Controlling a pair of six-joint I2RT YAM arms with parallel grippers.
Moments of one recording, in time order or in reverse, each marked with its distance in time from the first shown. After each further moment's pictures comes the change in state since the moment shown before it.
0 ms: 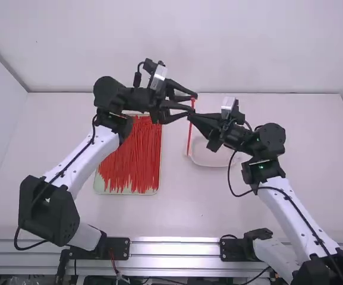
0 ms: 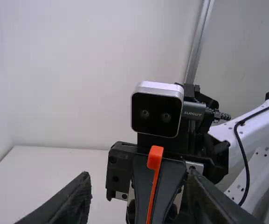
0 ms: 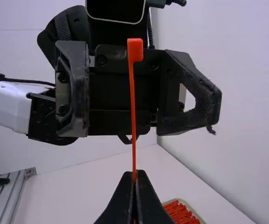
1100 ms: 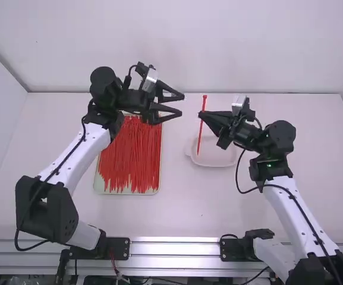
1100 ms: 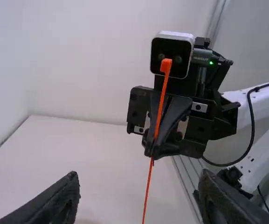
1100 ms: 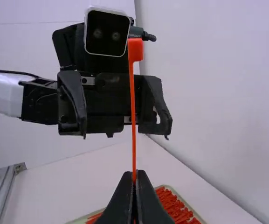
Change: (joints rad) left arm 0.096 0.000 0.000 -0.345 0.086 0.304; right arm -0.115 0.000 0.000 -0.034 -0.073 -0.003
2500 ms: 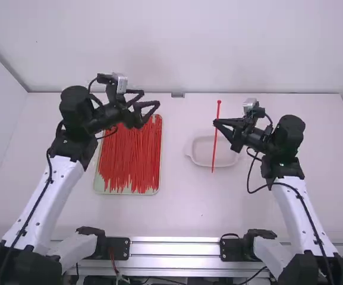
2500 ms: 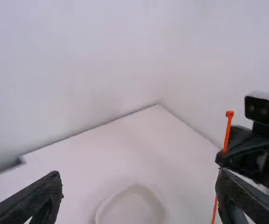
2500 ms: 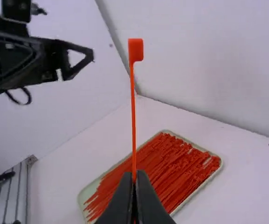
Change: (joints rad) left arm 0.115 -0.365 -0.177 -0.509 -0.600 0.094; right arm -0.188 -0.001 0.000 -0.368 -0.135 -0.040
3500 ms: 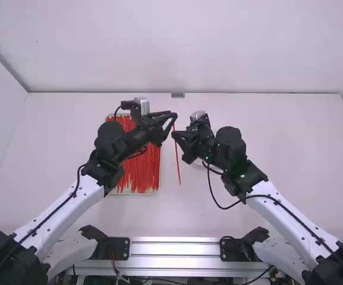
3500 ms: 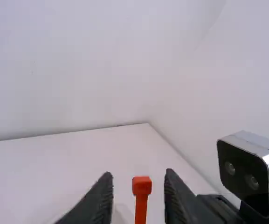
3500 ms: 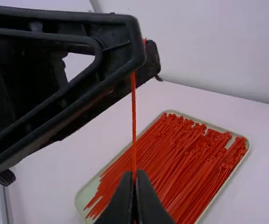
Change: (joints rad) left arm -0.328 -0.063 -0.330 0.429 -0.439 -0.287; right arm 0.597 0.000 0.000 -0.113 0.727 0.027
